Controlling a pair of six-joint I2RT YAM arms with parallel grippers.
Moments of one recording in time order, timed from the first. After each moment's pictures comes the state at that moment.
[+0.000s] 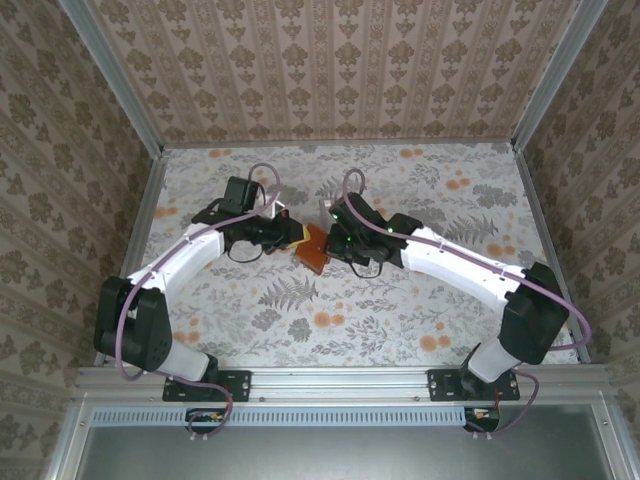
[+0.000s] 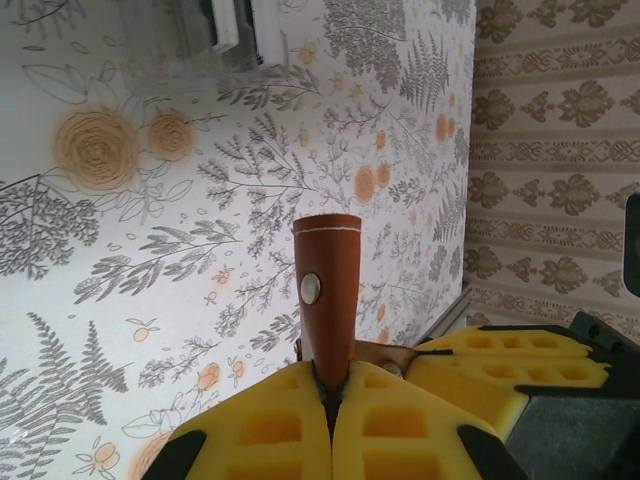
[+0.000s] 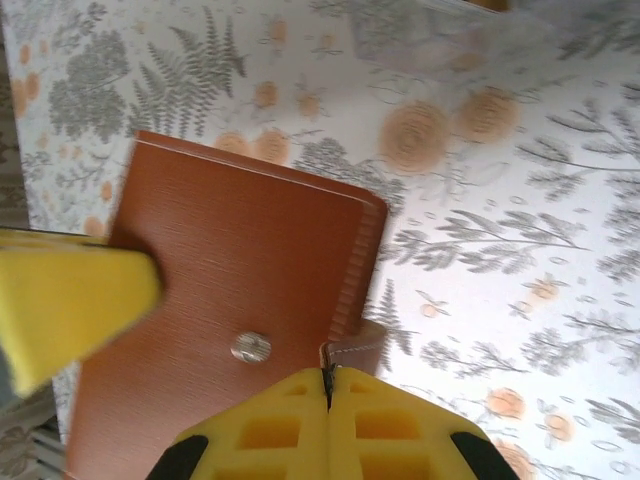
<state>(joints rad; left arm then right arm) -0.41 1.46 1.03 -0.47 0.79 -0.67 0.79 1.54 1.25 -0.64 0.01 1.03</state>
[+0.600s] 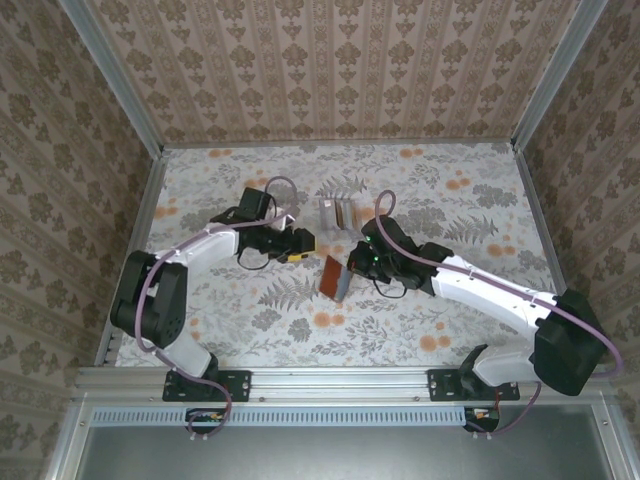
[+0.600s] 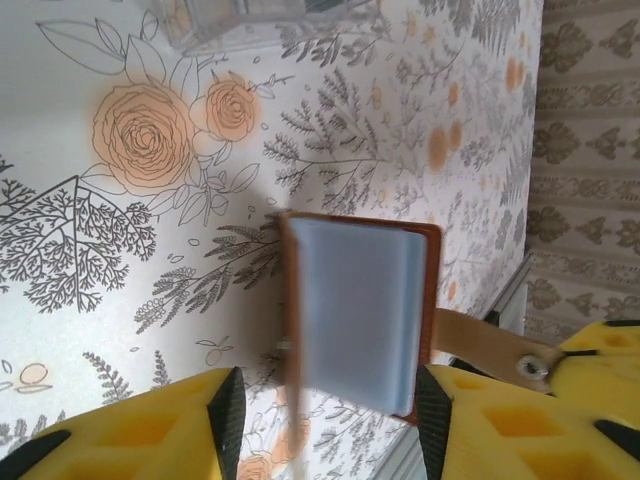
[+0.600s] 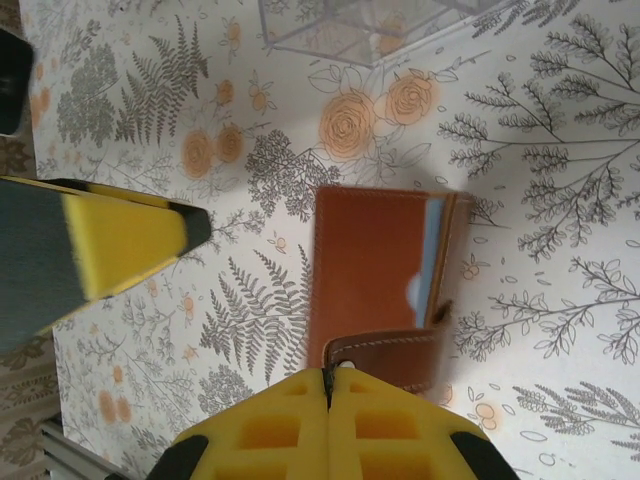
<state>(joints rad) -0.43 1.63 0.98 -0.37 0.81 -0.51 0.73 1.33 0.91 -0.40 -0.04 1.01</state>
